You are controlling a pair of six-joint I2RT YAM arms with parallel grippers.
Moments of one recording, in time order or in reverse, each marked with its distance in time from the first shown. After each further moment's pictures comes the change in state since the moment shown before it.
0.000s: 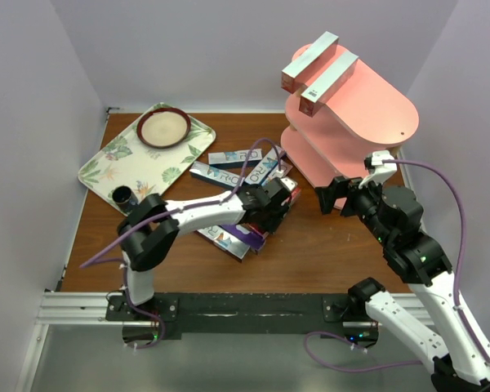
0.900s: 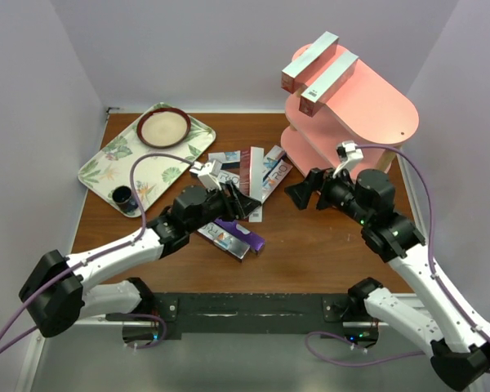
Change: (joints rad) left arm 0.199 -0.732 -0.715 0.758 0.242 -0.537; right arm 0.017 0.161 -0.053 0.200 -0.283 0.166
